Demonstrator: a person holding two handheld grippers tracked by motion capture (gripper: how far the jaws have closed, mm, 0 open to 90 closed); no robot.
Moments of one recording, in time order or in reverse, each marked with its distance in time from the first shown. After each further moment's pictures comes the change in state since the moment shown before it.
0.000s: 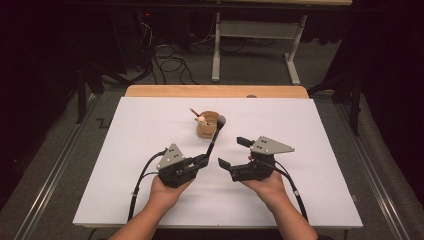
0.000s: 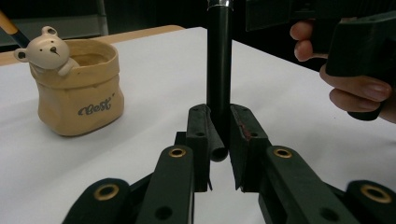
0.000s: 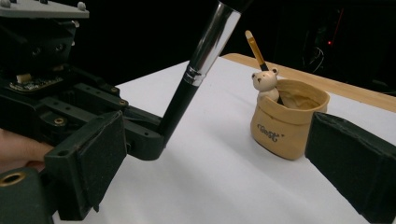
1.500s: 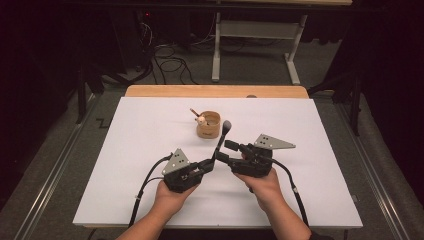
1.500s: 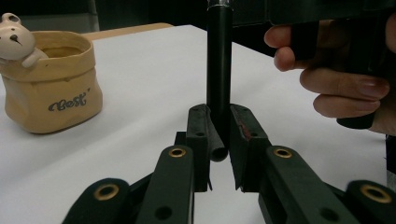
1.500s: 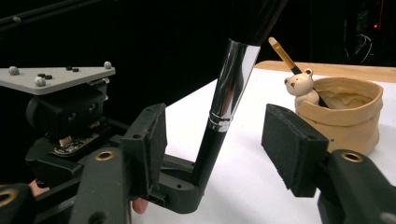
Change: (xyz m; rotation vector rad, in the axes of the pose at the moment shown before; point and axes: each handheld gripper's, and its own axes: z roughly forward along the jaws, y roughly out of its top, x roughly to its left) left arm -0.014 -0.008 0.008 -0.004 -0.024 -0.005; right arm -0.005 -0.003 0.006 -0.079 0.146 0.207
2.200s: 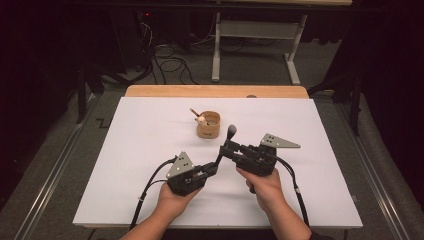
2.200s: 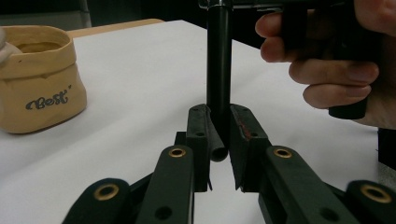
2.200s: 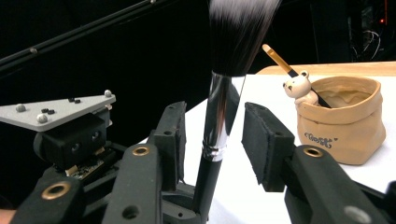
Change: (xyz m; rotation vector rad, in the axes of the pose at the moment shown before) left arm -0.009 -0.003 0.005 0.015 -0.019 0.017; right arm -0.008 -0.002 -0.006 -0.055 0.032 0.093
